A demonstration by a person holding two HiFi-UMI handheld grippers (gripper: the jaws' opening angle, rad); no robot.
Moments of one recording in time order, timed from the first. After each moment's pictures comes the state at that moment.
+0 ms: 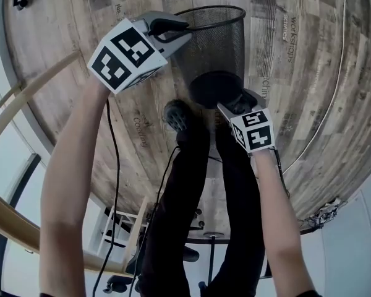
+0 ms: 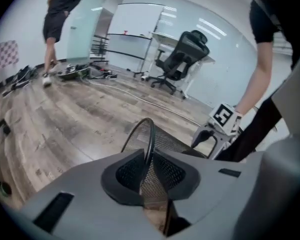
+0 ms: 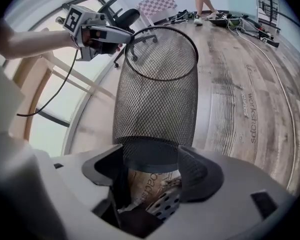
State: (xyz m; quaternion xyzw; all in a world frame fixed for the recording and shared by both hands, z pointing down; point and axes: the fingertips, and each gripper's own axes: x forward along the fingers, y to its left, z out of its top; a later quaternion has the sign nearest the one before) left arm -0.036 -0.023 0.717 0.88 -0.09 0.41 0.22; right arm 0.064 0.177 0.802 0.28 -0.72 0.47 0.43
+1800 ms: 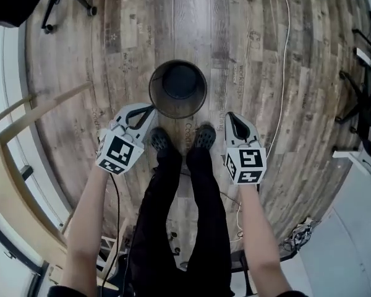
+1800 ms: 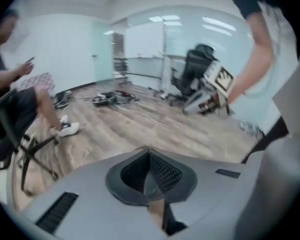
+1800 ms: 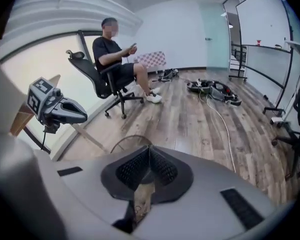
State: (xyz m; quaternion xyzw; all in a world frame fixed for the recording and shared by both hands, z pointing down) left arm -0.054 0.018 0.507 0.87 -0.27 0.38 0.16; right arm 0.151 0.023 0.532 0.46 -0.77 0.32 0.30
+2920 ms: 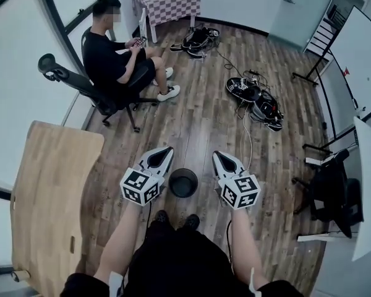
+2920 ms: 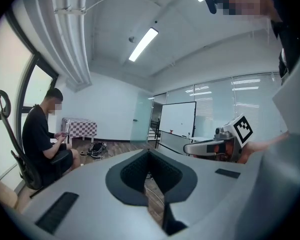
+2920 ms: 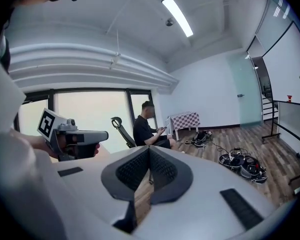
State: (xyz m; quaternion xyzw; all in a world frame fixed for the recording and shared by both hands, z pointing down) left arm -0.039 0.037 -0.067 0.85 -0.52 0.04 0.10; right arm 0.098 0.006 -0.042 0.36 -0.92 0.14 0.07
